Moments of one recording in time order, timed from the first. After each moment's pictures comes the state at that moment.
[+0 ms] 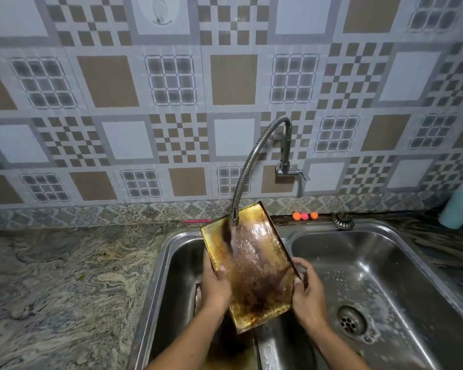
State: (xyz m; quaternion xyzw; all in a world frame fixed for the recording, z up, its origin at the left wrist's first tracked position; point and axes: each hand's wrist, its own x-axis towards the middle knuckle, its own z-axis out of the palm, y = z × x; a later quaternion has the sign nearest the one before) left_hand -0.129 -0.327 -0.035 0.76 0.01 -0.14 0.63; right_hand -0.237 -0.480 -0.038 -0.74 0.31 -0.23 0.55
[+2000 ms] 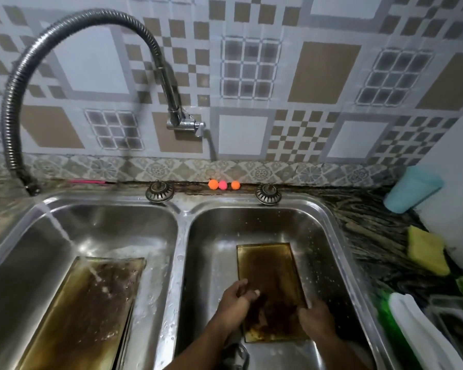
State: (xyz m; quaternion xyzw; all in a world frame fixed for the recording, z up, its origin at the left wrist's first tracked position) left_hand -0.246 -0.629 -0.203 0.66 0.06 -0.44 0.60; right_hand -0.348 -0.799 -0.180 -0.71 0.55 0.06 0.44
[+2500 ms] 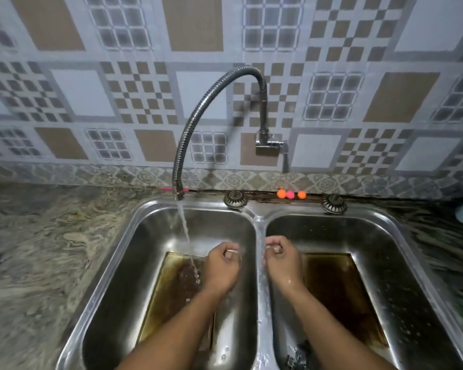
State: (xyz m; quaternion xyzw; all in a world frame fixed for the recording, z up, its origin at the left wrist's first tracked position) left_hand -0.157 -0.445 -0.089 0.82 0.01 -0.11 0.57; right_hand -0.209 -0.579 -0.066 -0.76 0.31 -0.13 0.56
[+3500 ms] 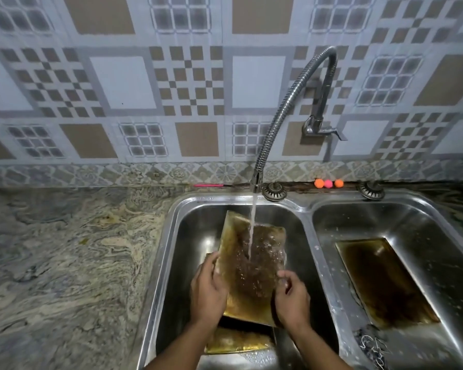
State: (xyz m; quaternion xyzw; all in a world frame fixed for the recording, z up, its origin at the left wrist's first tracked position) left_hand -0.139 -0.266 -0.121 0.86 -0.03 -0.05 0.50; right_hand -0.212 -0.426 -0.140 -0.71 0.45 -0.12 0.52
